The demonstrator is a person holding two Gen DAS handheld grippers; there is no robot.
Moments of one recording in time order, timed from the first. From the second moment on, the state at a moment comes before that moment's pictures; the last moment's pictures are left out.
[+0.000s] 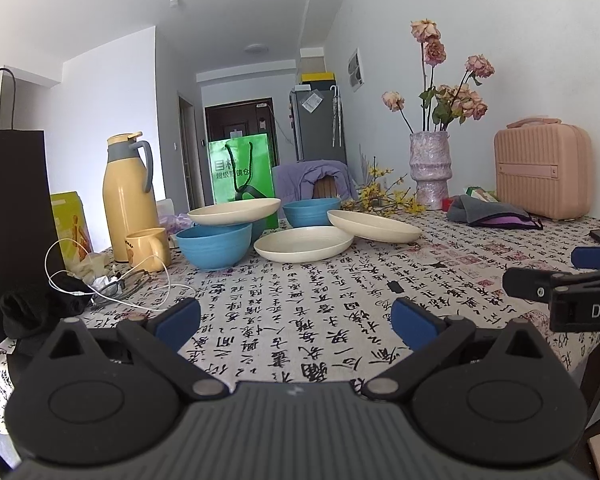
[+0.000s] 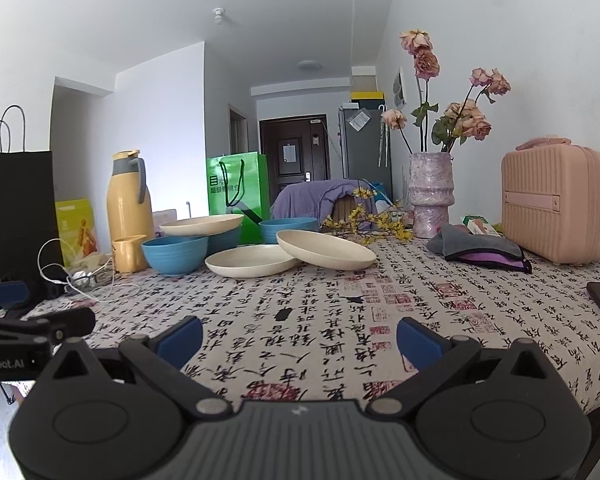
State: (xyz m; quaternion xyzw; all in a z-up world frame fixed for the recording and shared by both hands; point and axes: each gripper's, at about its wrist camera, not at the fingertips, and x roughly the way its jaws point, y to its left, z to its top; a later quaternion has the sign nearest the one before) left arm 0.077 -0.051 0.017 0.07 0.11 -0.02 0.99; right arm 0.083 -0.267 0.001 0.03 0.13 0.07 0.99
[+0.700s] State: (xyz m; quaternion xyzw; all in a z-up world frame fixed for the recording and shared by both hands) left arm 0.192 -0.090 0.032 0.02 0.14 -0.02 0.99; right arm 0.194 -0.330 0.014 0.03 0.12 0.07 0.99
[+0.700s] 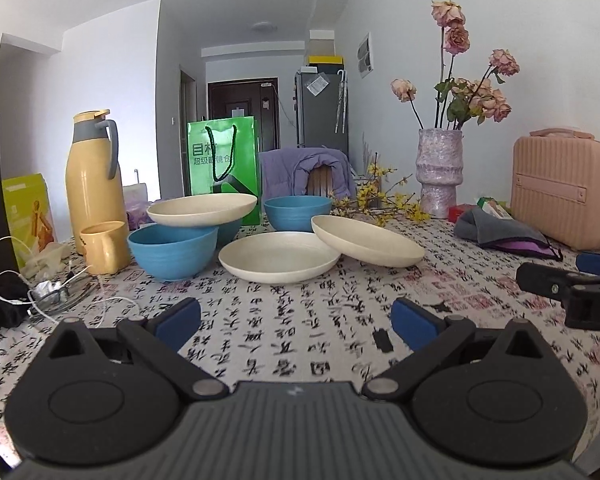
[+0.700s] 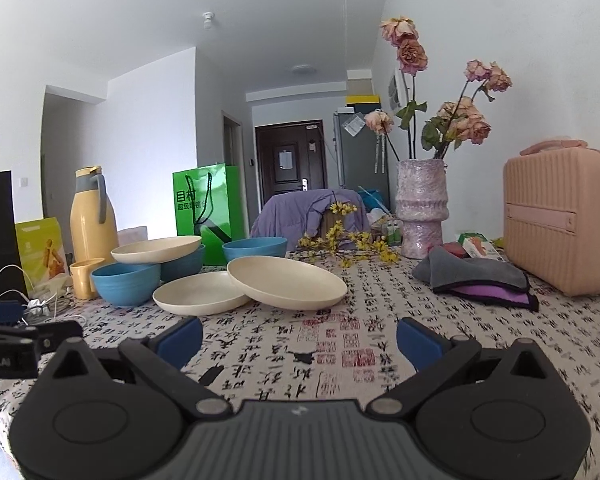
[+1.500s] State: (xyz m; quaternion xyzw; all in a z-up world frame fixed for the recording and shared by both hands) left arm 0.399 -0.121 0.044 0.03 0.20 -0.02 0.98; right arm 0.434 -0.395 0.022 0.12 0.25 0.18 0.94
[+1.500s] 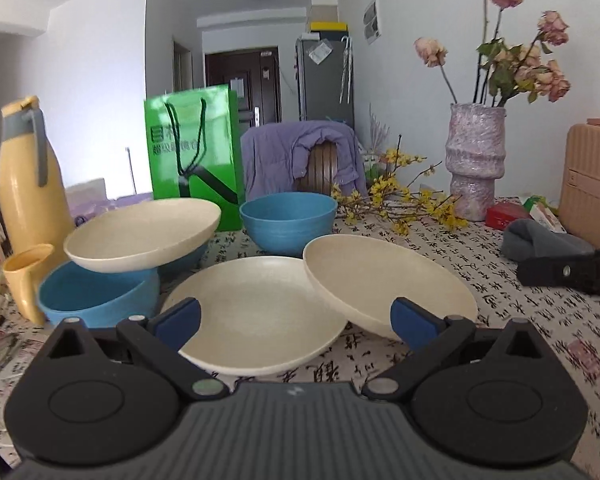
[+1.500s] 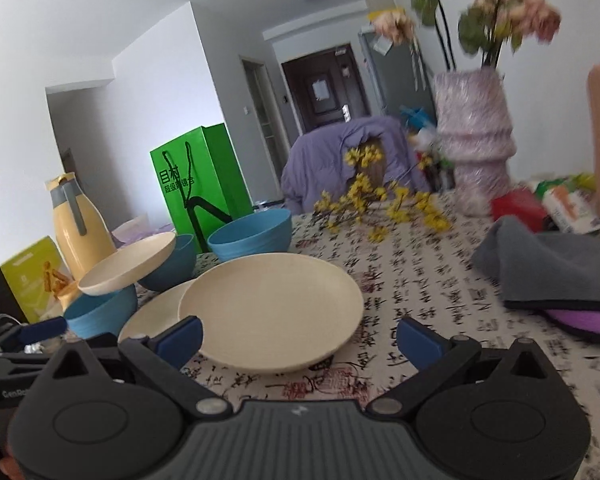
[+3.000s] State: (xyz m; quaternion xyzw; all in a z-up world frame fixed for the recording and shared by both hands) left arm 0.405 -0.149 0.045 -0.04 0.28 -0.01 0.96; right arm 0.494 -0.399 0.003 0.07 0.34 0.18 0.92
